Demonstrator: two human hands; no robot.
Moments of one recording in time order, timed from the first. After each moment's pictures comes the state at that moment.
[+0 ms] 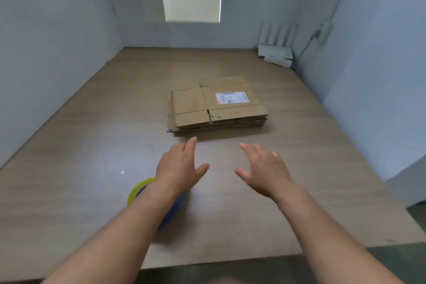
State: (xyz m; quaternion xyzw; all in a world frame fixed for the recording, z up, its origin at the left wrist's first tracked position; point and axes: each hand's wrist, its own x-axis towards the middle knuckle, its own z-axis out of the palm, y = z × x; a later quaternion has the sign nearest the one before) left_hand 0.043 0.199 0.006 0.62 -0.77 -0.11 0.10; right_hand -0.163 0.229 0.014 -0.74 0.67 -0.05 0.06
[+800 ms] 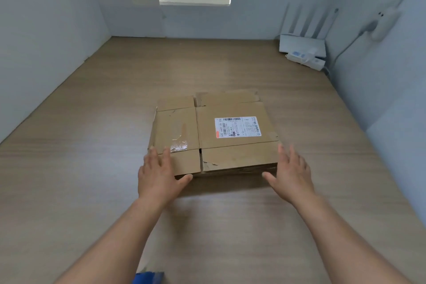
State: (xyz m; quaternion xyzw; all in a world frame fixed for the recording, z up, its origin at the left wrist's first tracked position) left_hand 0.022 -0.015 -0.076 0.76 -0.64 -0.14 0.03; right_hand -0.274 -0.012 -0.073 -0.62 0.78 0.01 0.12
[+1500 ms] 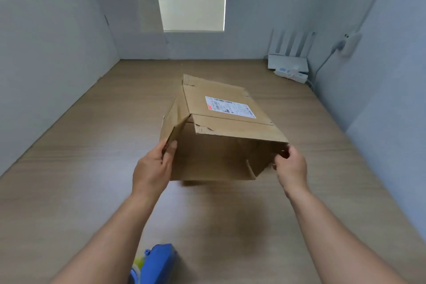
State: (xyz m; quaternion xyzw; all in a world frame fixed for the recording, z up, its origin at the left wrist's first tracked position) left_hand 0.040 0.046 0.015 0.68 -0.58 -0.25 0.37; right_hand -0.248 0.038 -0.020 -0.39 0.75 -0.46 0.28
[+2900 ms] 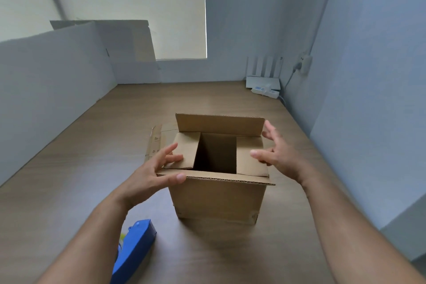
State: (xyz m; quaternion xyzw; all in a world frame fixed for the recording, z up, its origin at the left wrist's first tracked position) left_hand 0.006 0.145 0.071 0.51 -0.67 -0.47 0.26; right_hand -0.317 0.133 0.077 -0.64 0.62 -0.32 0.33
